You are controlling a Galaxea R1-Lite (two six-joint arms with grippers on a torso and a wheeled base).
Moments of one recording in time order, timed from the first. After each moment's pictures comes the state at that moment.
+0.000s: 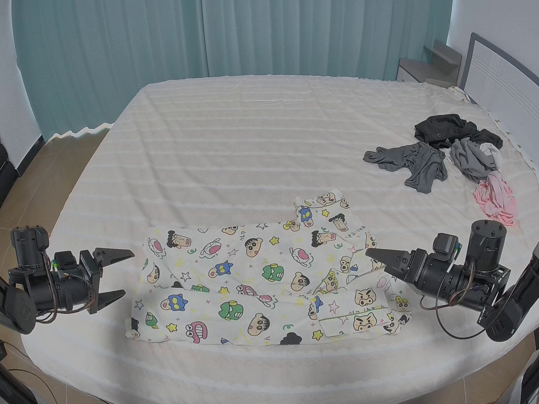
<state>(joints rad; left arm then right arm) 0.18 1.65 -0.31 -0.78 -0.66 -0.92 0.35 1.85 -0.30 -1.27 0.33 0.77</state>
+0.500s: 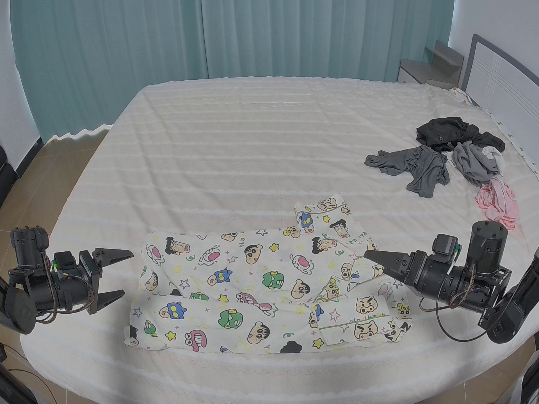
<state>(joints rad) 0.18 1.65 -0.31 -0.78 -0.66 -0.92 0.37 1.83 -0.29 -1.27 0.34 0.77</state>
